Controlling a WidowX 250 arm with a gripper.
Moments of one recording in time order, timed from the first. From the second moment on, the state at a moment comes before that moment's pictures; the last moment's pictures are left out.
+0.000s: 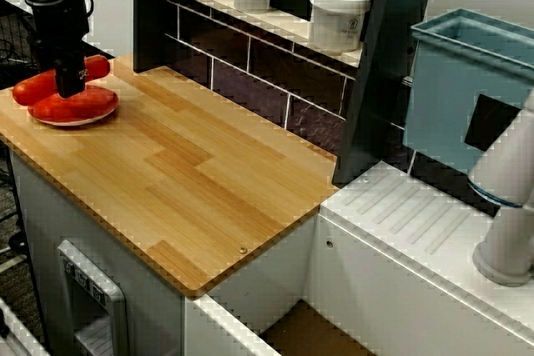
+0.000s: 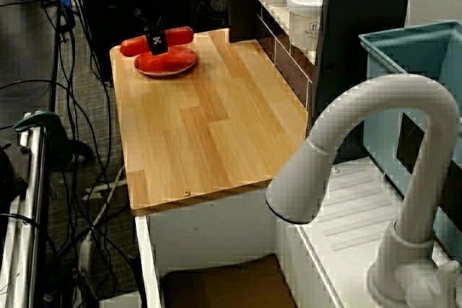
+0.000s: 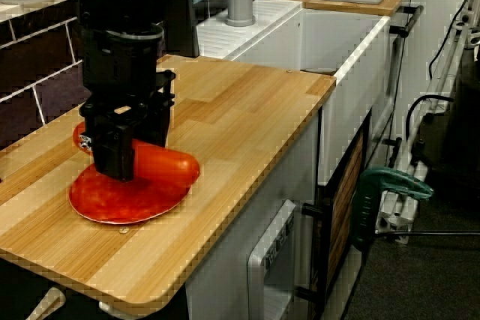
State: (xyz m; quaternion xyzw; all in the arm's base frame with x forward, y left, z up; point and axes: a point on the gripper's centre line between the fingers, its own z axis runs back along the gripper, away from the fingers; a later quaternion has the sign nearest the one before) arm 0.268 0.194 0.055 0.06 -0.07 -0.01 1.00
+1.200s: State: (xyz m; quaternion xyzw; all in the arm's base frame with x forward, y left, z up) arm 0.272 0.174 0.058 0.03 -0.04 0.00 1.00
